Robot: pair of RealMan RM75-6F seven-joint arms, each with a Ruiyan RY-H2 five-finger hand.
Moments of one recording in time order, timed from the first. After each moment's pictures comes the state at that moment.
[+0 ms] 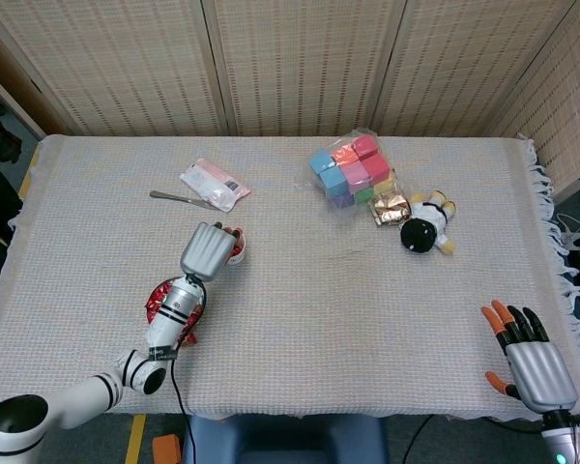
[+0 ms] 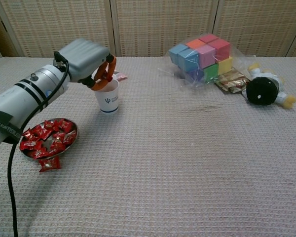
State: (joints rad) left arm -0.84 -1.85 -0.32 -0.94 1.40 1.05 0.49; right arm 0.03 -1.07 -0.05 -1.75 -1.54 1.39 -0.25
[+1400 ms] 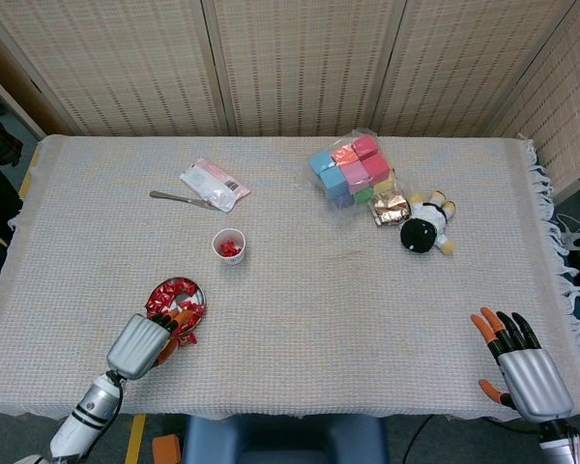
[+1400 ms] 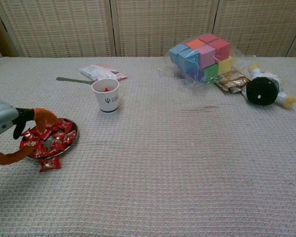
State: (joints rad) left arm -0.41 -1.50 0.16 -1.40 1.62 1.44 0.34; right arm 0.02 -1.06 -0.09 -1.75 -1.65 1.43 -0.23
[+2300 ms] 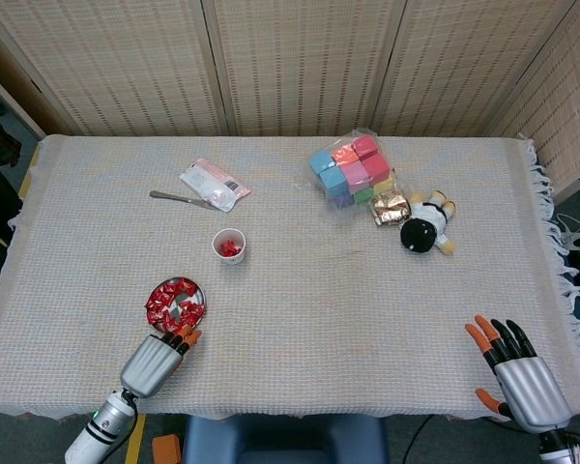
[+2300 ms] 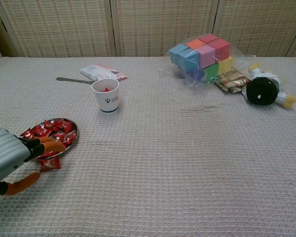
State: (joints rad) left arm -0.33 -1.72 0.14 -1.05 1.77 1.45 0.38; right arm 0.00 -1.05 -0.12 -1.75 -1.71 1.45 -0.22
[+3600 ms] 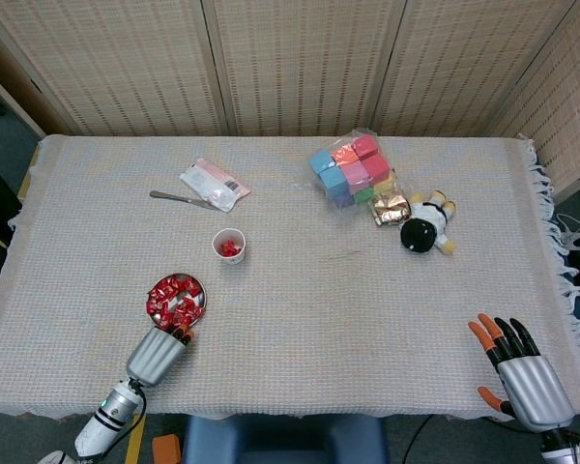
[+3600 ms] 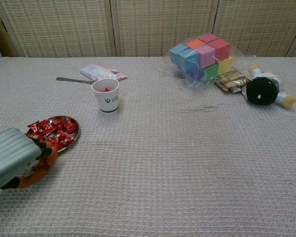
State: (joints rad) left arm -0.34 -1.80 0.10 -0.88 1.76 1.43 0.37; right arm 0.00 -1.05 -0.11 -1.75 -1.70 1.45 -0.22
